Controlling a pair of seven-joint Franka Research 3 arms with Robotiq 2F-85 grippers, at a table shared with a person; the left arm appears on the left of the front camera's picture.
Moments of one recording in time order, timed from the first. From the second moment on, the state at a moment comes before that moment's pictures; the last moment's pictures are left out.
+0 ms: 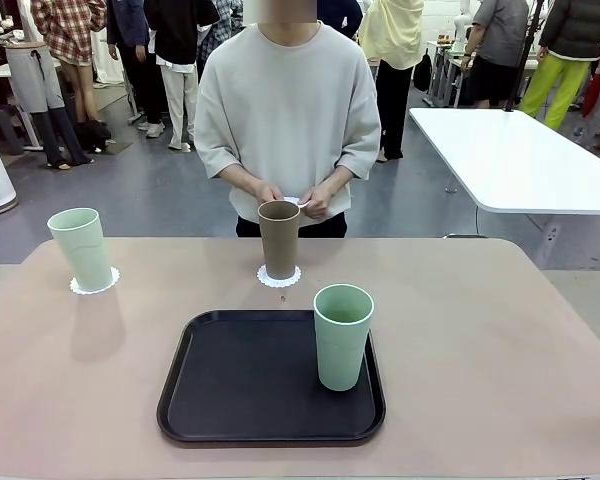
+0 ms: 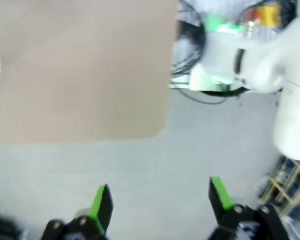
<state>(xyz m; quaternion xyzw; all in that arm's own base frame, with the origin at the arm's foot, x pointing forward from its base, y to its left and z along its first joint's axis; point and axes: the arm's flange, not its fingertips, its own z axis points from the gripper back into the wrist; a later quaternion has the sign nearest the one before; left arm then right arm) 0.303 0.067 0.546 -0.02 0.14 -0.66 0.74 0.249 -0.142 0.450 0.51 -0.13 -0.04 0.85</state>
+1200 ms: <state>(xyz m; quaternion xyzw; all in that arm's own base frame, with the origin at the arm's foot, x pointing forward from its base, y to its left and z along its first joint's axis) 0.345 0.049 0.488 -0.42 0.02 -0.46 0.78 0.249 -0.142 0.450 0.51 -0.13 -0.04 0.85</state>
